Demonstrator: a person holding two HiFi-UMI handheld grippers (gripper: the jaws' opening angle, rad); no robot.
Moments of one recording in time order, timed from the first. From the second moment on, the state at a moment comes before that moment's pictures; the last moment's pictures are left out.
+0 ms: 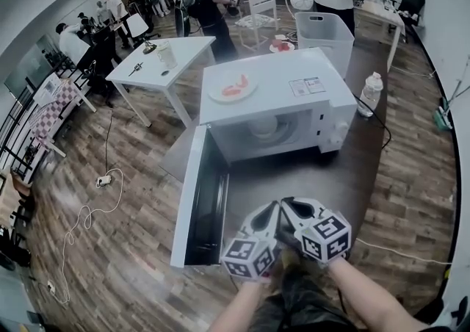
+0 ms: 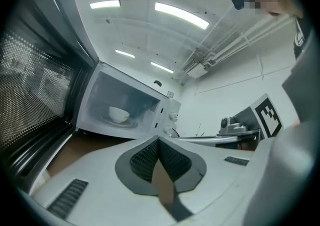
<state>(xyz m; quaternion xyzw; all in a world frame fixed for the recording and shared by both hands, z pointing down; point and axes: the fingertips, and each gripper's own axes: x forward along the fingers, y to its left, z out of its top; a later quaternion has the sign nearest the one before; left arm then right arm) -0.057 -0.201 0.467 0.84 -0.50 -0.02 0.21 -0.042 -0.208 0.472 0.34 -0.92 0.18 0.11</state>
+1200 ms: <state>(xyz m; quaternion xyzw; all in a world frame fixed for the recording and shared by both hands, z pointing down) -0.046 -0.102 0.434 0.85 -0.48 -0.04 0.20 -0.030 -0.107 0.439 0.34 -0.92 0.16 0.10</state>
